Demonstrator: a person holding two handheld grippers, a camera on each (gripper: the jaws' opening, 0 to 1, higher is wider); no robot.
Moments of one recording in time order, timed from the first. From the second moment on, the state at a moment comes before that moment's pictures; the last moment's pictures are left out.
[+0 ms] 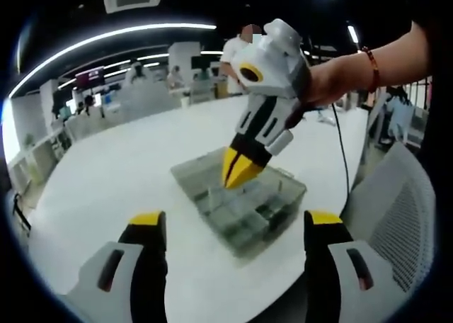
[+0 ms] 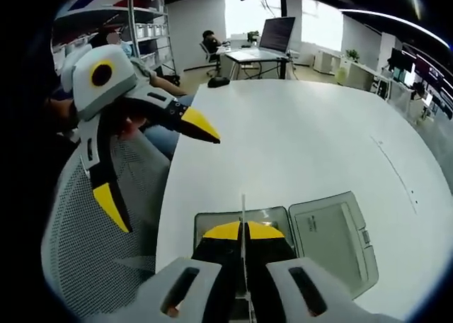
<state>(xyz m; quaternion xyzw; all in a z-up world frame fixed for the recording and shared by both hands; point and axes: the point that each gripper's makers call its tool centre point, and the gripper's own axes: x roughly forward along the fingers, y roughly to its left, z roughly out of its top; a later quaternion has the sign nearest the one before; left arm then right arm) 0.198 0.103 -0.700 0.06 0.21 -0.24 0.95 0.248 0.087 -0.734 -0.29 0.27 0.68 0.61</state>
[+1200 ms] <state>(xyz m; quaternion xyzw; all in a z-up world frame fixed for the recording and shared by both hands) 0.189 0.107 -0.698 0.07 0.22 -0.24 0.94 0.245 0.090 -0.754 -0.32 0.27 0.69 0.59</state>
